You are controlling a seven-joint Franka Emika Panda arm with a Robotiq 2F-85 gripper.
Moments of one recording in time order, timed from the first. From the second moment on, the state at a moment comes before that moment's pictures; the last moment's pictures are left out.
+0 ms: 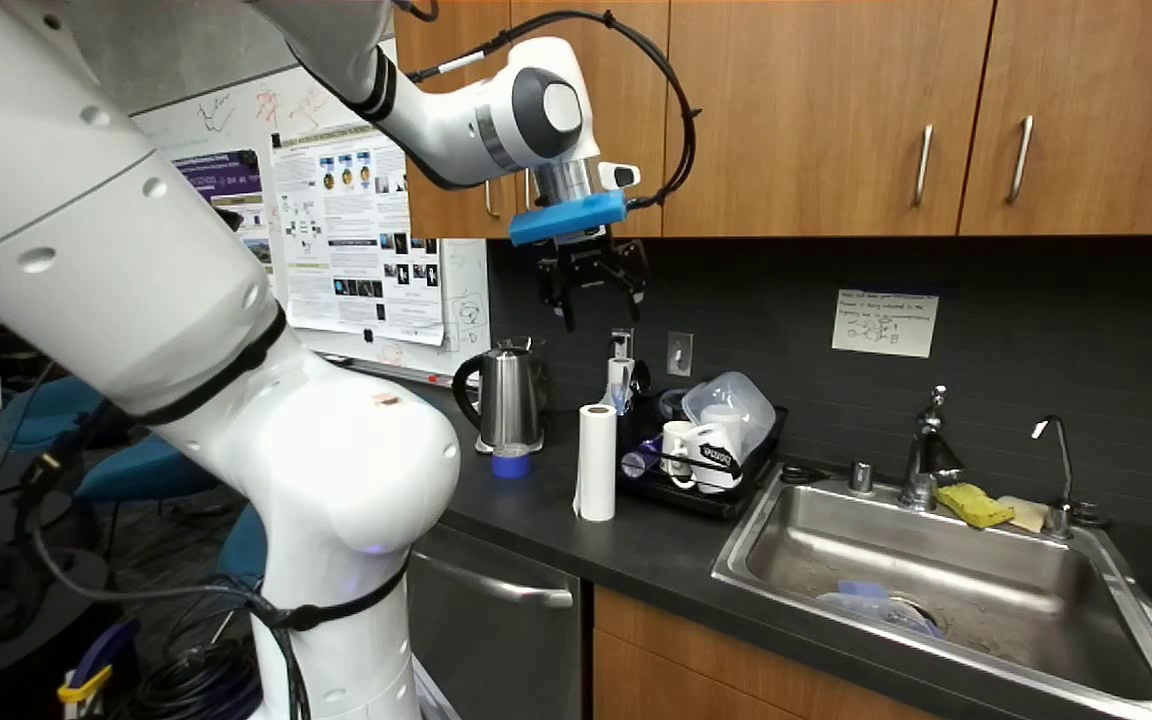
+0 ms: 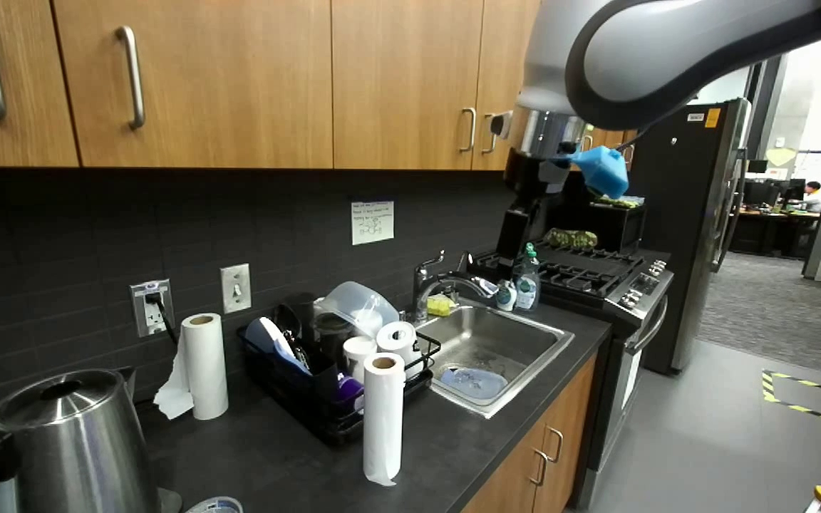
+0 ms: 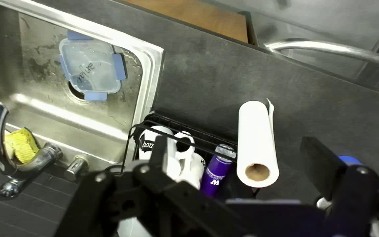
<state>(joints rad) 0.18 -0.61 0.11 -2.49 -0.10 2.11 -0.23</state>
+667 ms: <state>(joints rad) 0.18 -0.47 0.12 -2.37 -0.10 2.05 -0.23</state>
